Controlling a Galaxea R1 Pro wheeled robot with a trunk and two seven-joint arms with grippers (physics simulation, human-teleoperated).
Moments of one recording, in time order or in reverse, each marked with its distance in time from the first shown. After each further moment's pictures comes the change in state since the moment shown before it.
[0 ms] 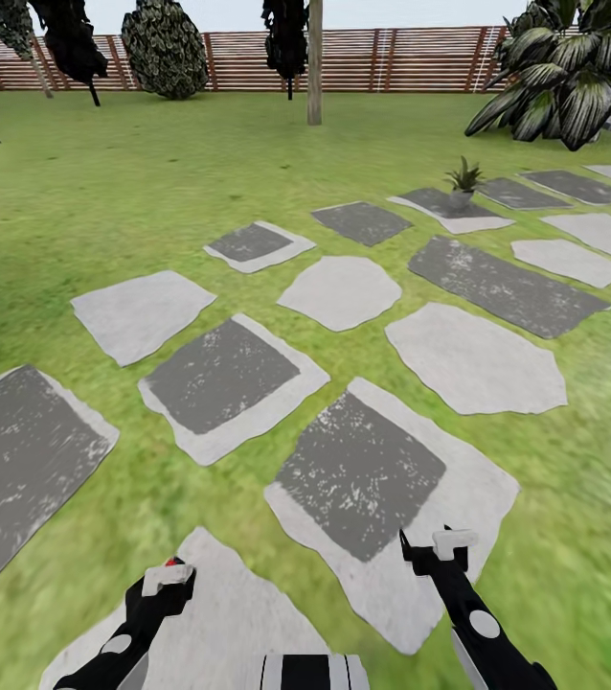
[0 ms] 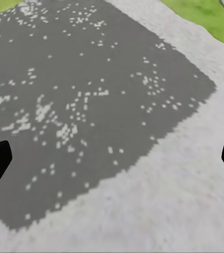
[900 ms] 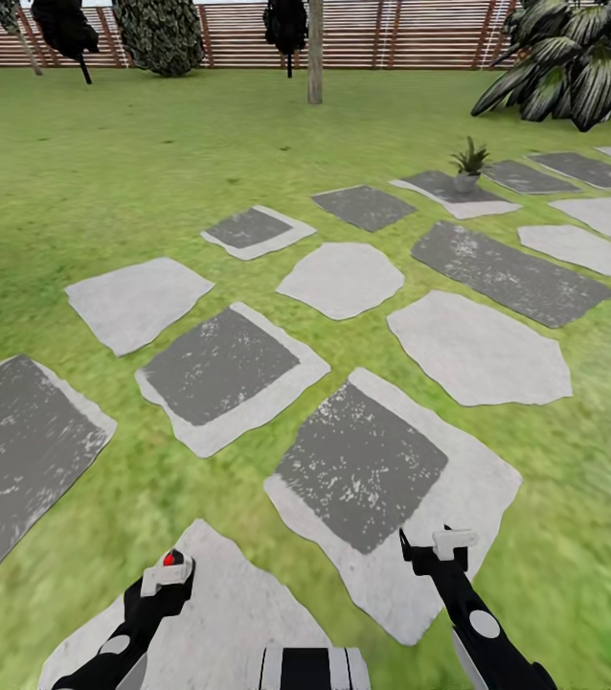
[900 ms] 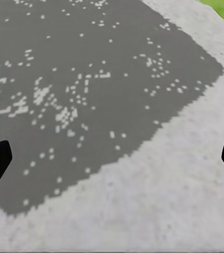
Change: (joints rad) left arm 0.001 0.004 0.000 0.000 0.000 -0.001 0.000; right arm 0.000 0.000 0.000 0.000 0.000 0.000 0.000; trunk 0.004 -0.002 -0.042
